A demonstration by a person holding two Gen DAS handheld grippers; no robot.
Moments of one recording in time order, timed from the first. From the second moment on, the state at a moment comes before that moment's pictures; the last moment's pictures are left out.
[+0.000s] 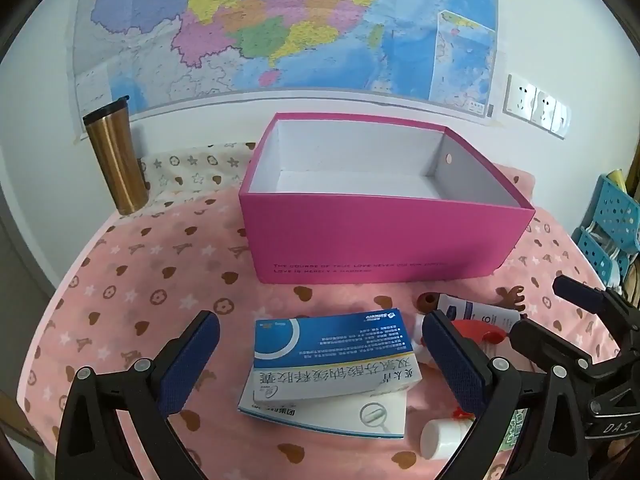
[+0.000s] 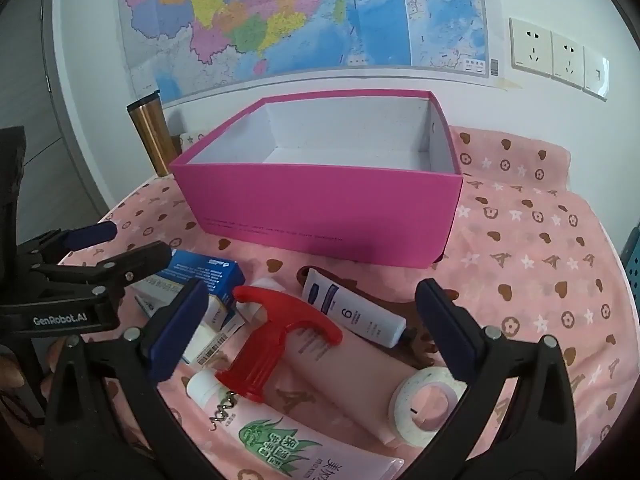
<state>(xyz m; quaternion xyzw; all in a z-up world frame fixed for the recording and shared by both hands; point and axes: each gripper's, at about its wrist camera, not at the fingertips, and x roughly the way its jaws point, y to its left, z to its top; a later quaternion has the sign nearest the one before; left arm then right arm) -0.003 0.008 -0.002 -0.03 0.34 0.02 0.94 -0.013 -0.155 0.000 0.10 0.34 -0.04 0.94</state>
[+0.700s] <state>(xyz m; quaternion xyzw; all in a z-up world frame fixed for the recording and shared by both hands) -0.003 0.006 -0.002 -0.02 0.34 0.01 0.94 -0.013 -0.158 -0.003 0.12 0.33 -0.03 0.93</state>
